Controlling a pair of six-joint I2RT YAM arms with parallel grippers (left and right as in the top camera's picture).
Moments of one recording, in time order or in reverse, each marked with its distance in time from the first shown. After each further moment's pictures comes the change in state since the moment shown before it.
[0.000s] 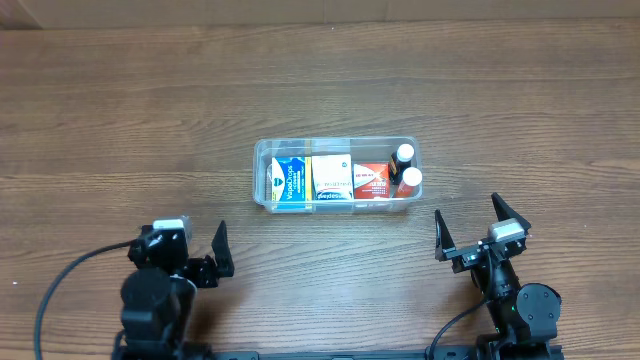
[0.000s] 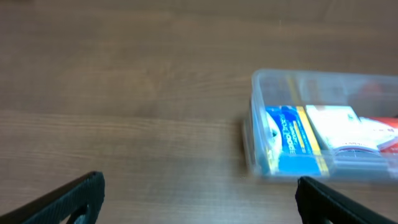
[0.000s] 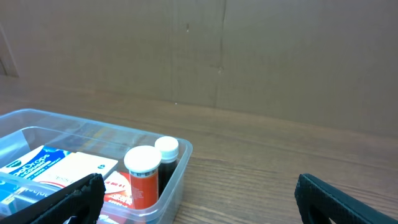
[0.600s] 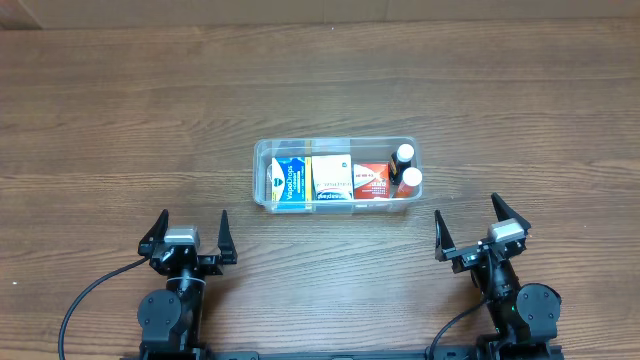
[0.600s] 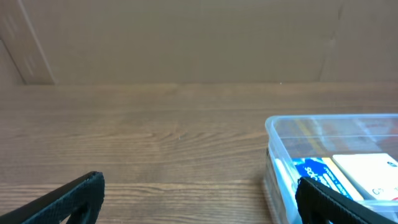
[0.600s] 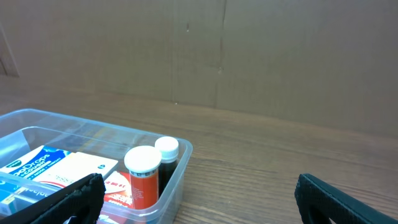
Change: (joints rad) left arm 0.045 -0.246 -0.414 0.507 0.024 0.116; right arm 0.000 0.000 0.000 0.000 0.000 0.000
